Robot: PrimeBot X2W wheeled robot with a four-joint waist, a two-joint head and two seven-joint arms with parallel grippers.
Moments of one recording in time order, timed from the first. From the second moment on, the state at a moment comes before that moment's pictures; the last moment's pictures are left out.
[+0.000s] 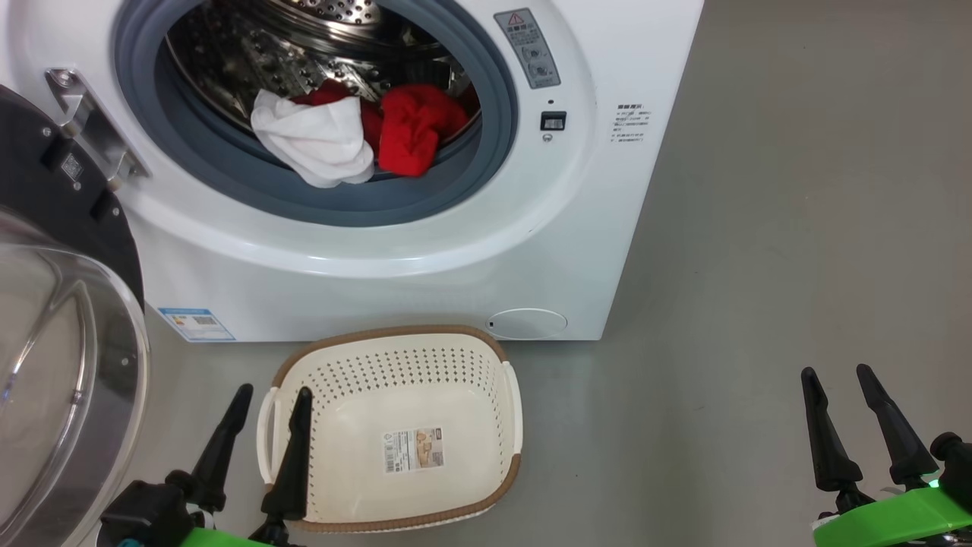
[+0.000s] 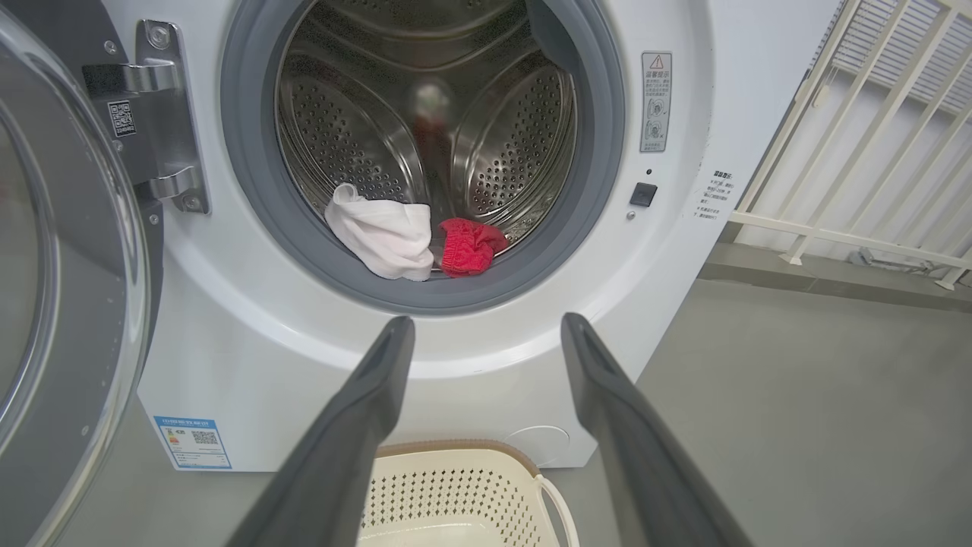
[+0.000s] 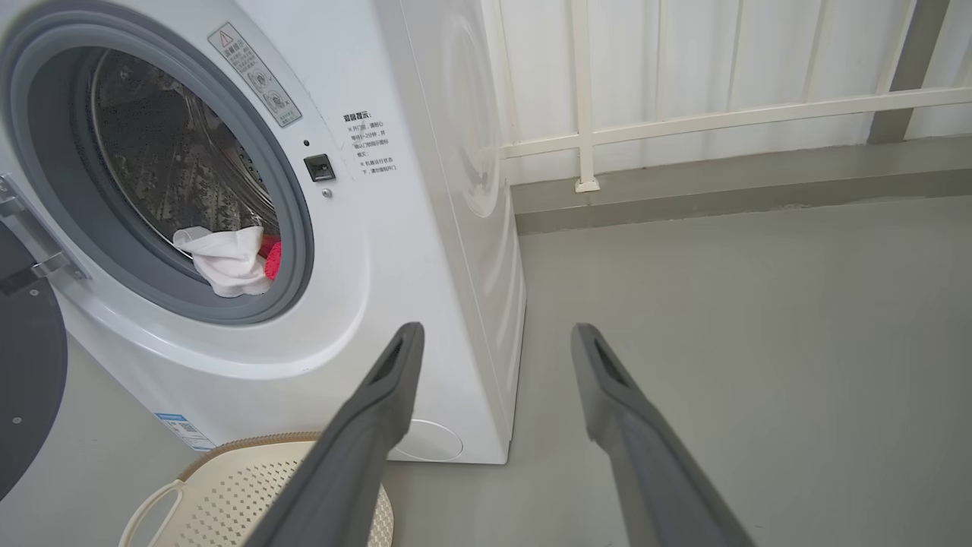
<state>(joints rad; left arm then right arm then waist) -0.06 0.11 -0.07 0.15 -0.37 -0.13 -0.26 0.06 -0.15 -0.06 0.16 0.44 0.13 -0.26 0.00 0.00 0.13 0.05</state>
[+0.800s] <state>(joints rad) -0.59 0.07 -0.15 0.57 -0.33 -0.13 -0.26 -0.07 -0.12 -0.03 0.14 0.44 0.13 -0.26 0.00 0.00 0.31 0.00</state>
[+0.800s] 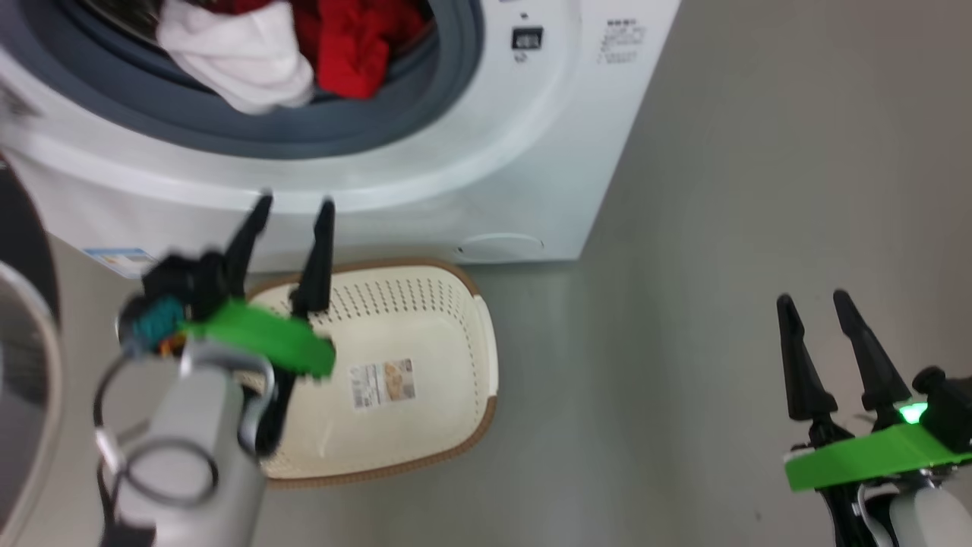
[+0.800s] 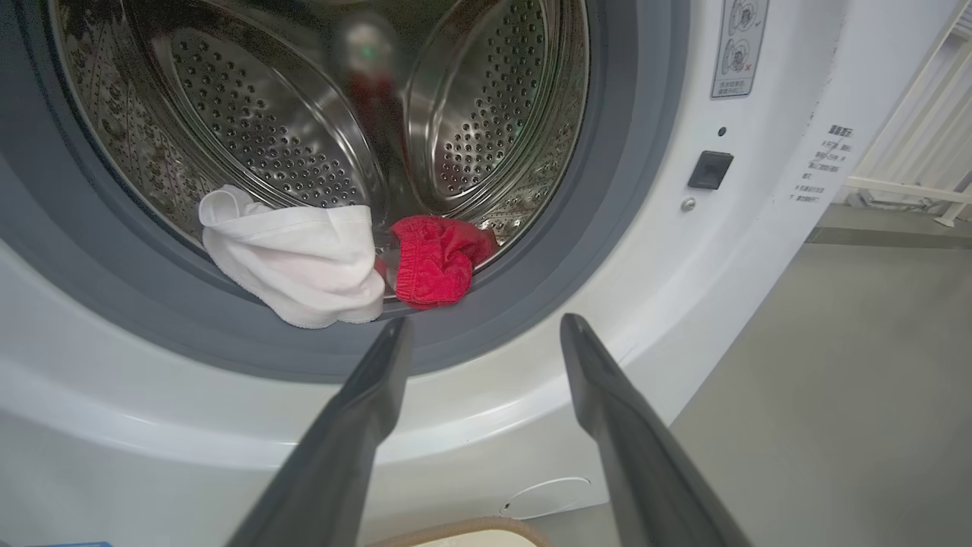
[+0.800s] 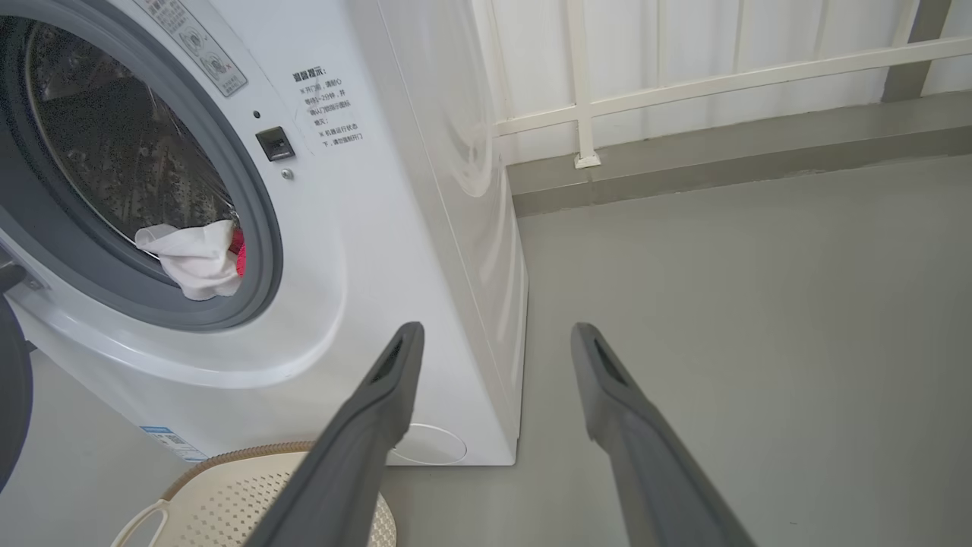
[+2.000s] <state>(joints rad) -1.37 0.26 -0.32 1.26 -0.43 -0.13 -0.19 -0.25 -0.05 0.05 0.12 0.49 0.13 -0.26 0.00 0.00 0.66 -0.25</state>
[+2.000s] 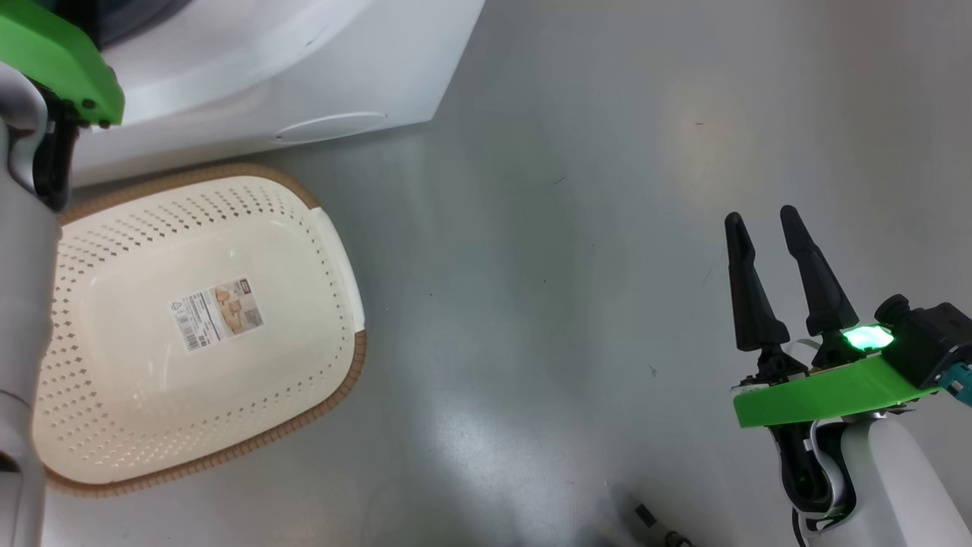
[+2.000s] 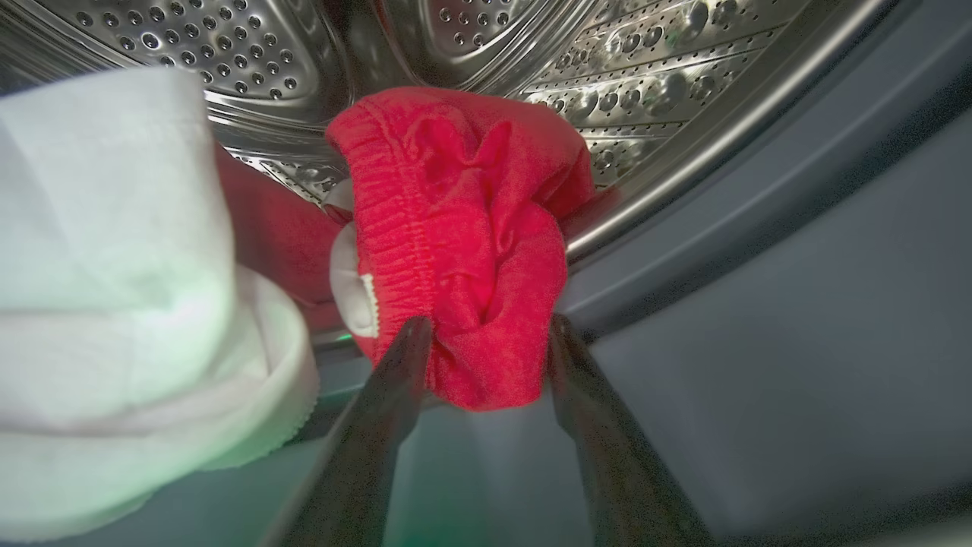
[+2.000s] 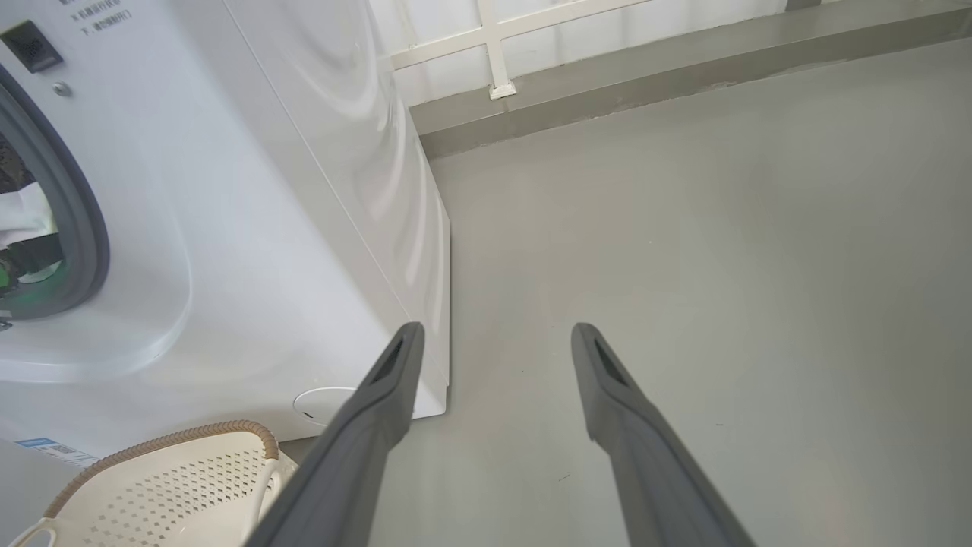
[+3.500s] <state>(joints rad) -0.56 0.03 0.06 0.18 -0.26 -0.12 -0.26 -0.16 -0.08 -0.03 0.12 0.47 0.13 -0.26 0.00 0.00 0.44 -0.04</state>
